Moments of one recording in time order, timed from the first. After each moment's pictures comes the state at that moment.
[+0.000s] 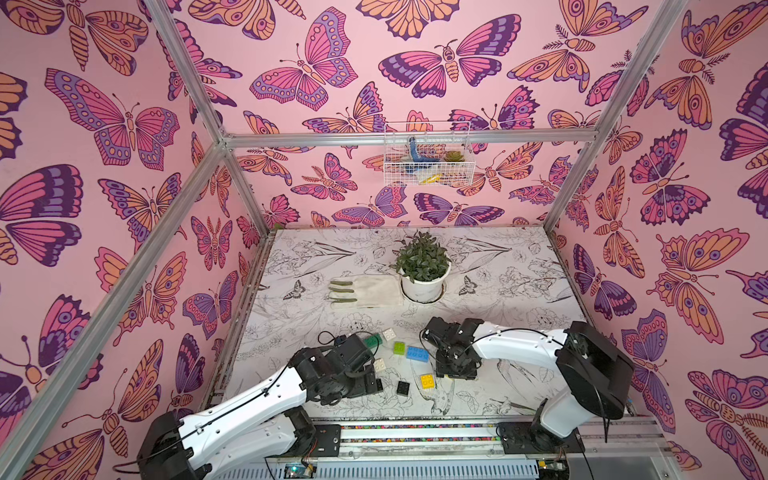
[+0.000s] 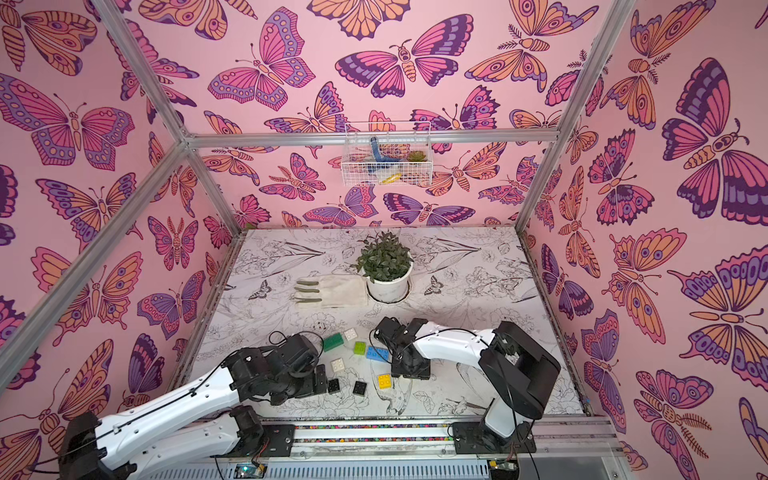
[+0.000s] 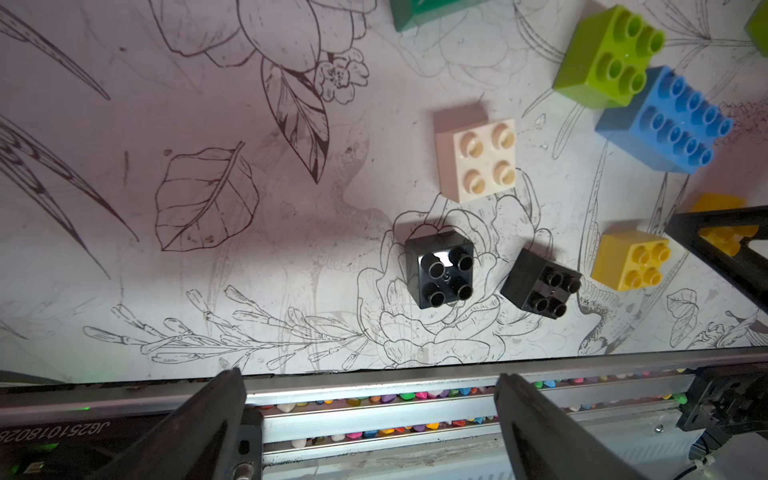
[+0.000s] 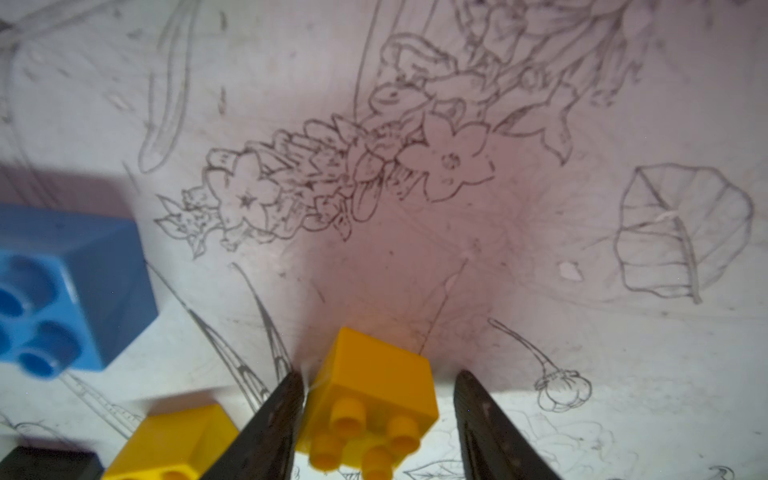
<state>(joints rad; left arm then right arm) -0.89 0.92 0.64 -1.00 0.01 -1.06 0.93 1.62 0.89 -0.79 0.02 1.02</state>
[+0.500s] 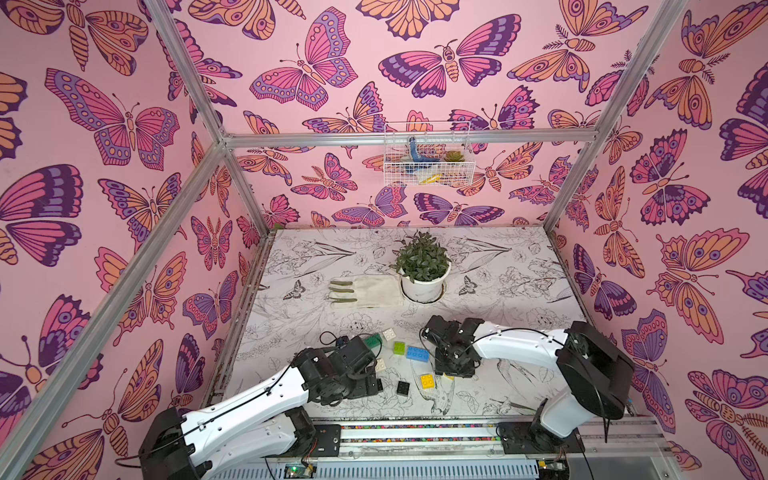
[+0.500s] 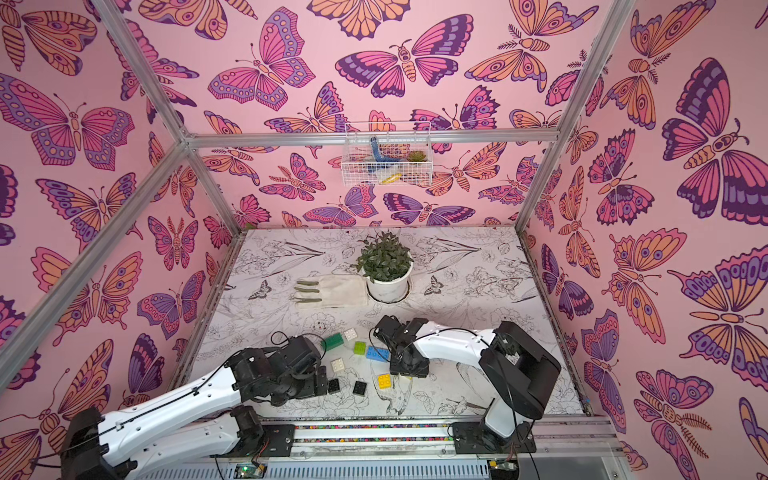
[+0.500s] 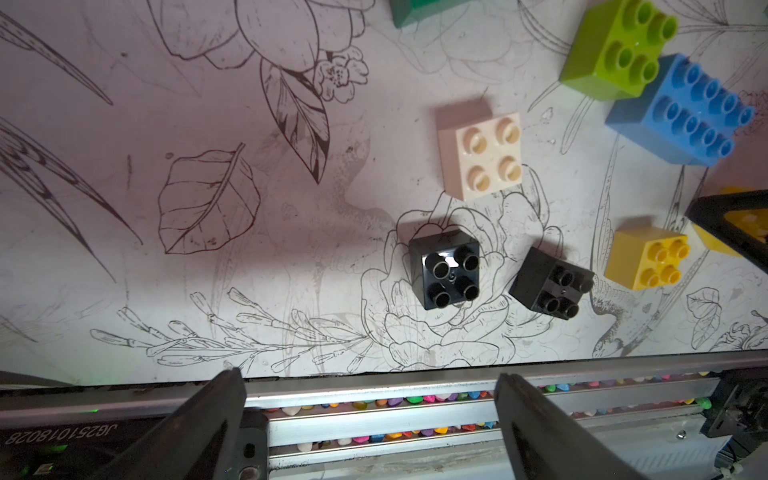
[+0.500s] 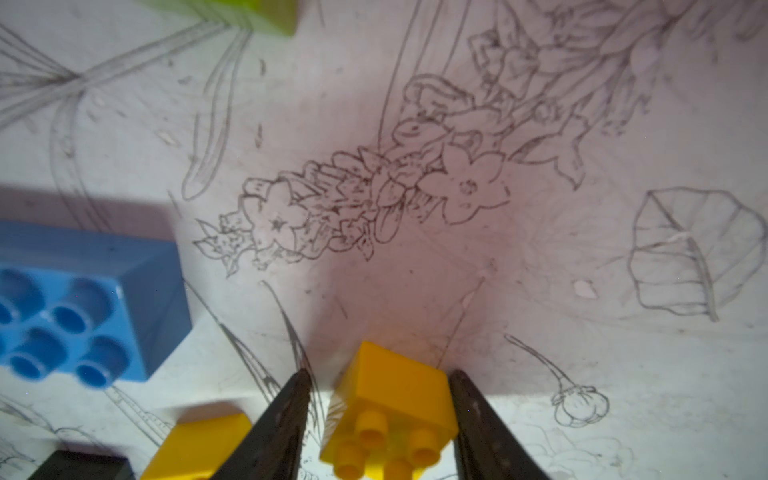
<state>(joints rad) -0.93 0.94 0.64 -1.00 -0.02 -1.07 0.92 1.62 0.89 -0.76 0.03 1.03</state>
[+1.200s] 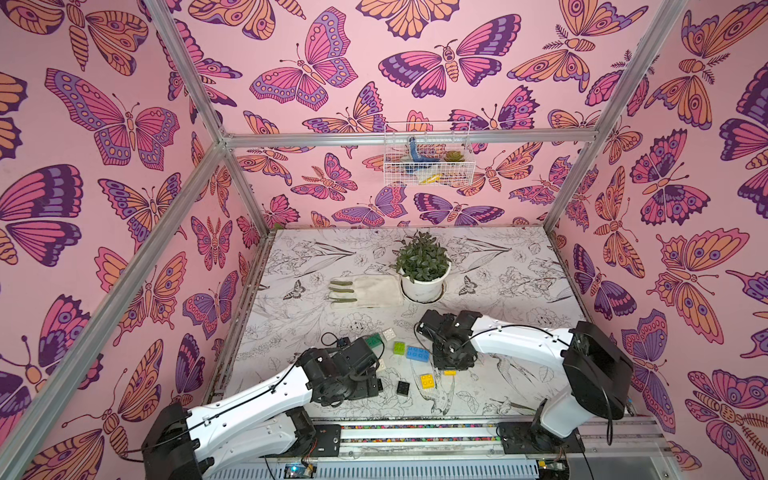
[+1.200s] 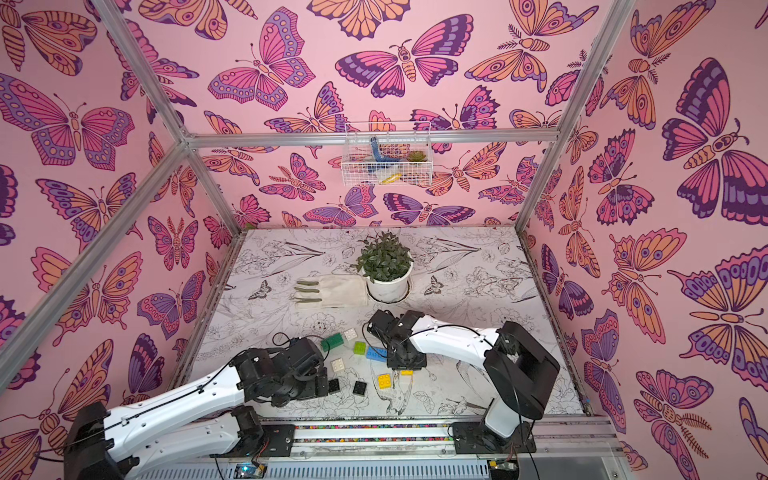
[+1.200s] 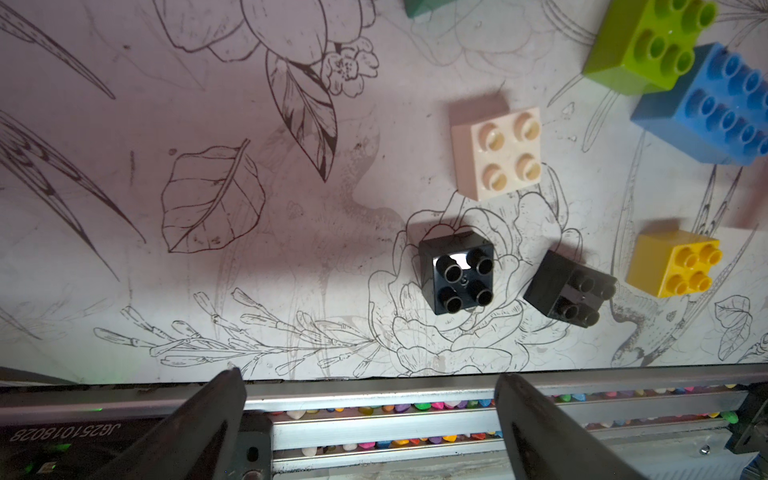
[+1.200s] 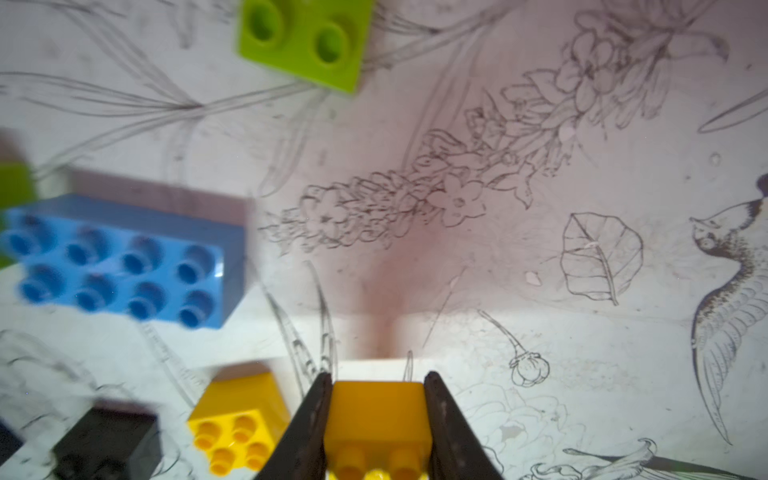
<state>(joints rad) -0.94 0.97 0.63 -1.00 -0.03 -1.08 0.97 1.63 1.06 -0.93 0.10 0.96</state>
